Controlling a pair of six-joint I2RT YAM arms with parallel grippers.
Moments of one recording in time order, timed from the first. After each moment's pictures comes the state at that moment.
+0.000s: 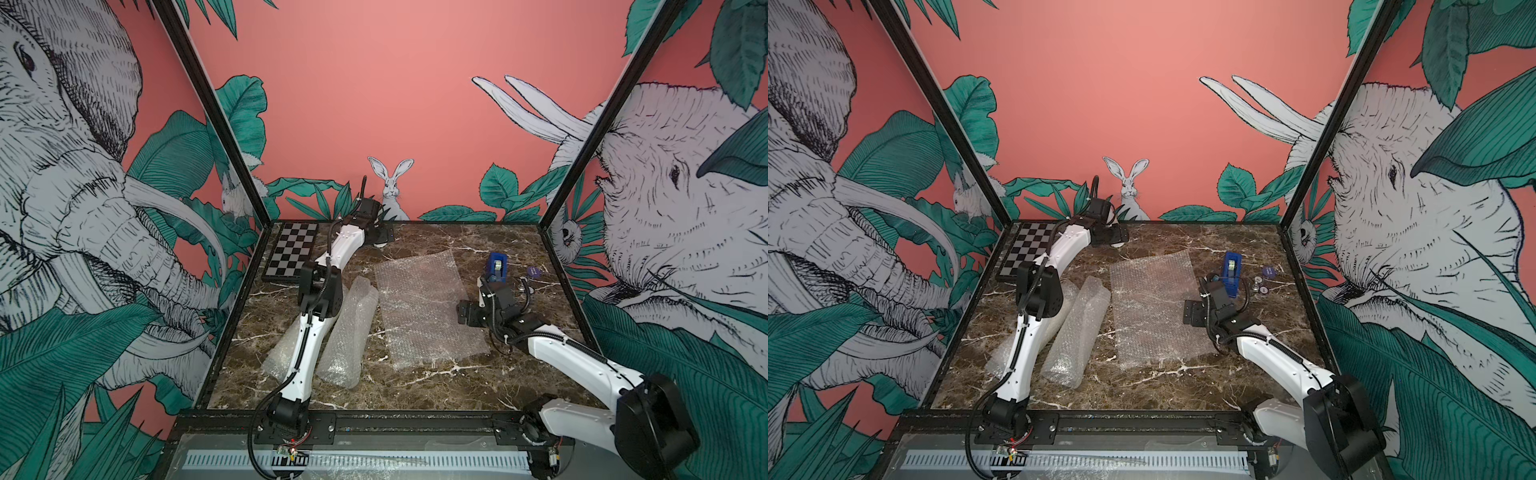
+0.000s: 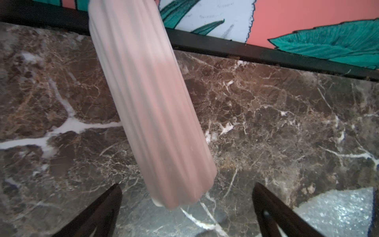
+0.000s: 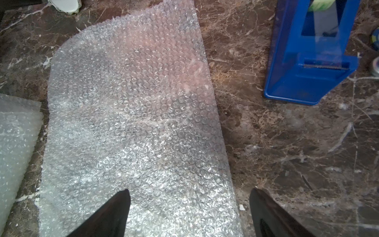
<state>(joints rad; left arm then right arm) -0.35 2.58 2.43 -0.73 0.05 -0.41 0.48 1.19 0.65 -0.30 0.13 0.45</state>
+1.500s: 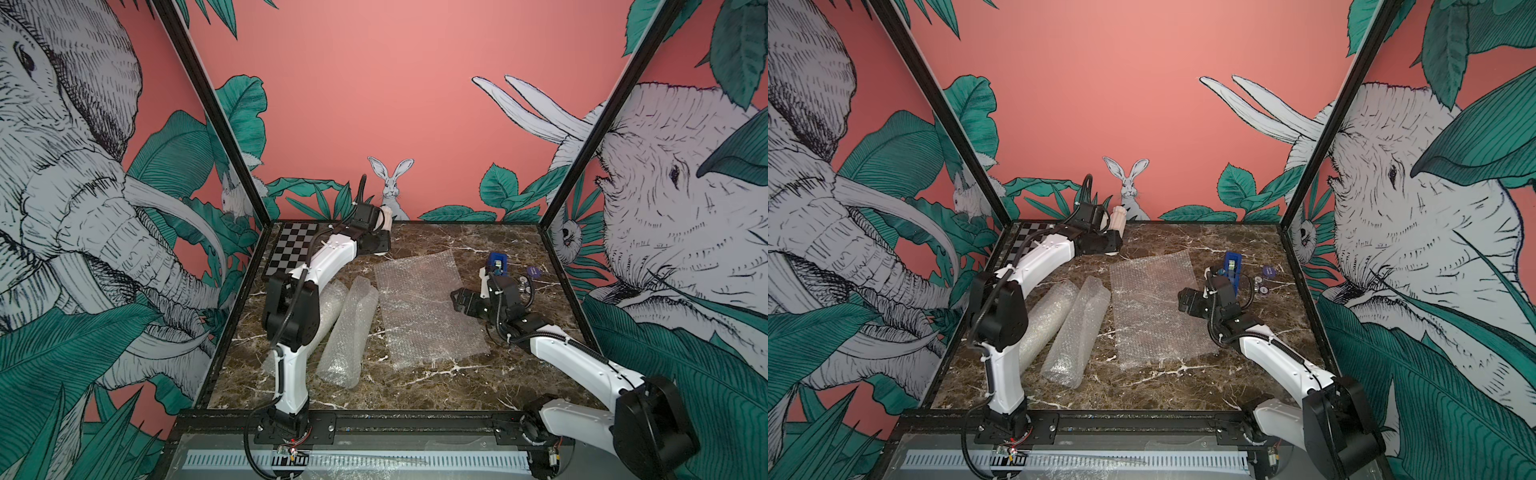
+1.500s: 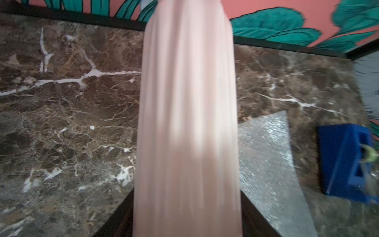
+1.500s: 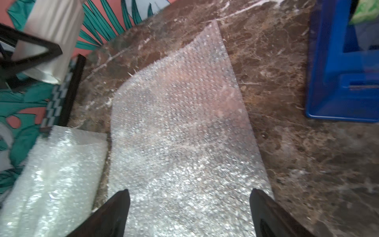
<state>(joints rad) -0.46 1.94 1.68 -0.53 0.07 -0.38 0.43 1.17 0.64 -0.08 -0.05 0.62</state>
